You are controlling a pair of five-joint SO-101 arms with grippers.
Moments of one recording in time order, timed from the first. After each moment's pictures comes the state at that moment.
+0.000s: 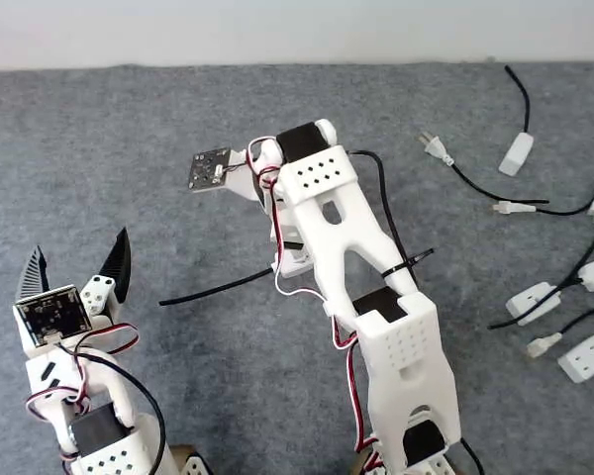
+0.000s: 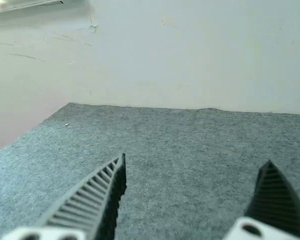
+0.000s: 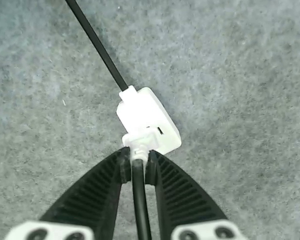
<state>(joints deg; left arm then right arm) -29.9 -103.3 96.9 26.9 0.0 -28.3 38.0 -44.6 100.7 57.3</state>
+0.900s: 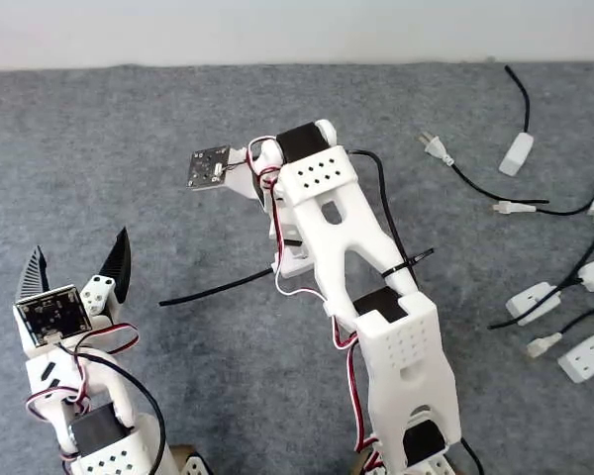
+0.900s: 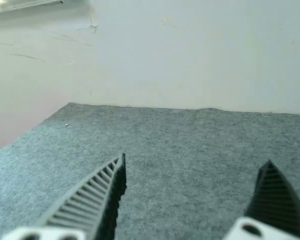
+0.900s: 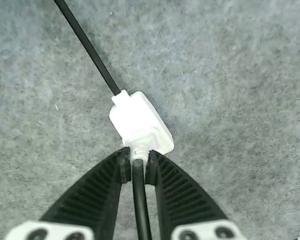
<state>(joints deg) -29.9 -103.3 96.9 26.9 0.0 -27.9 38.0 -44.2 98.5 57.4</state>
